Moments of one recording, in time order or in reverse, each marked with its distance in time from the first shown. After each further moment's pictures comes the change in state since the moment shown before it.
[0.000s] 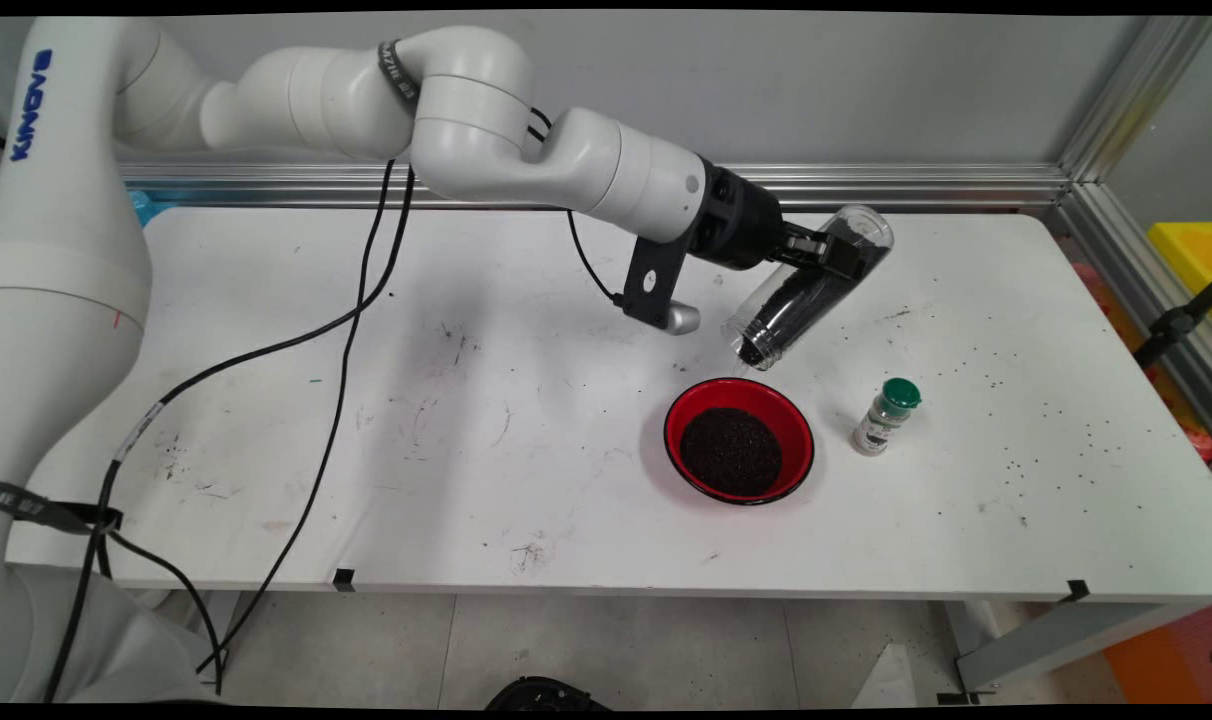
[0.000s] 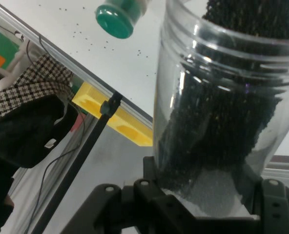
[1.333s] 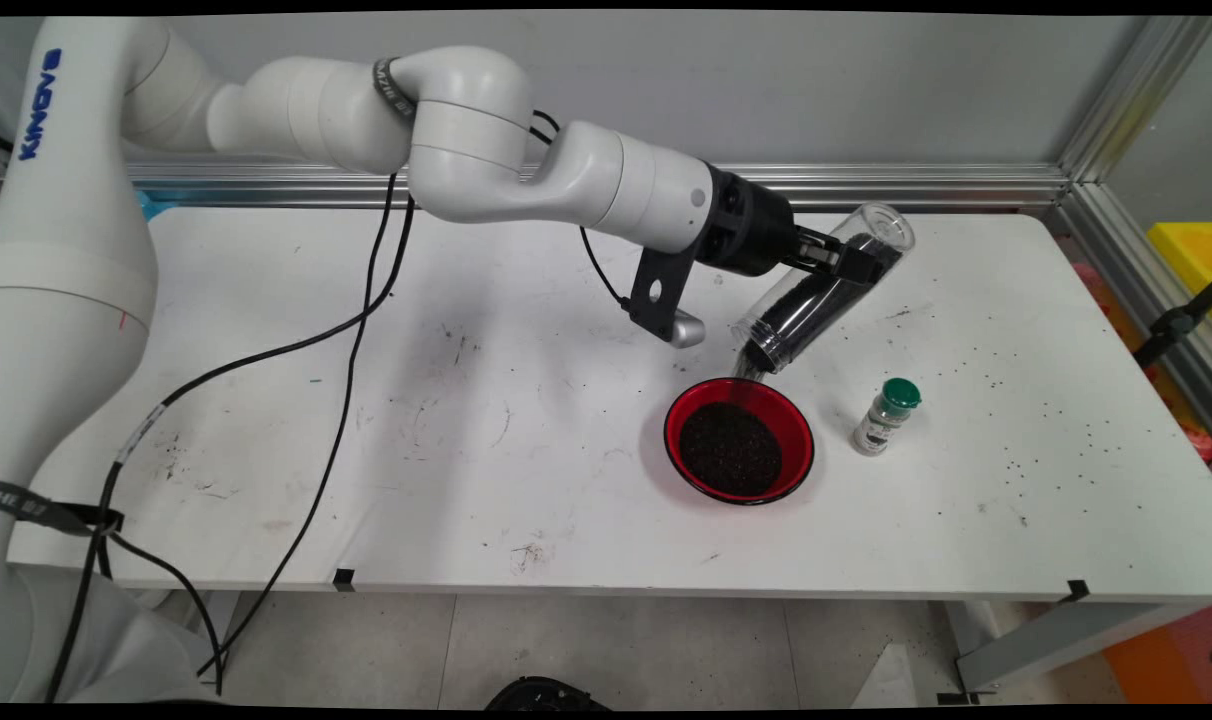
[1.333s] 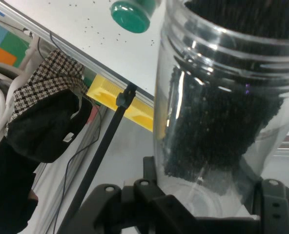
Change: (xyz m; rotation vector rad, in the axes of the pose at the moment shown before) arm 0.009 -0.014 -0.001 0.025 -0.045 0.082
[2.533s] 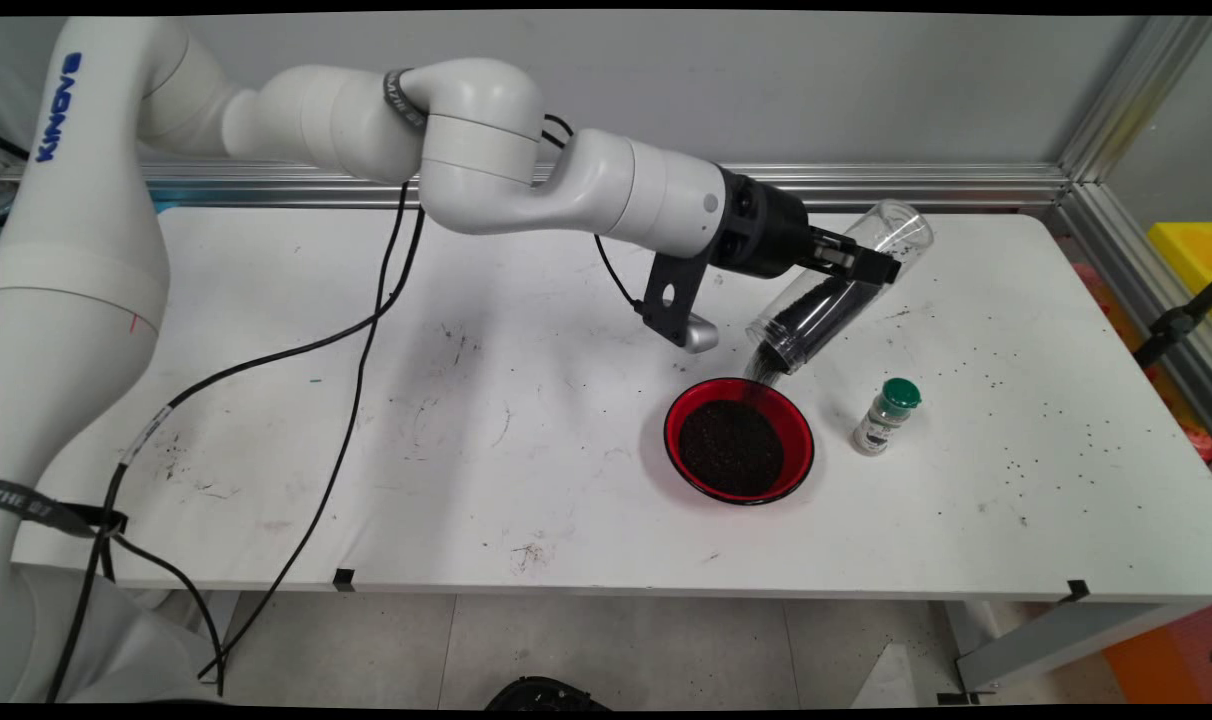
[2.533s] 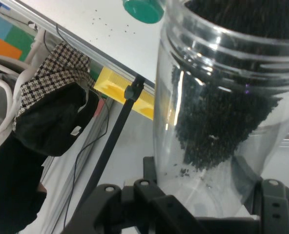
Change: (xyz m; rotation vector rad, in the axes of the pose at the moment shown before) arm 0.002 -0.008 0.006 0.016 -0.028 0.018
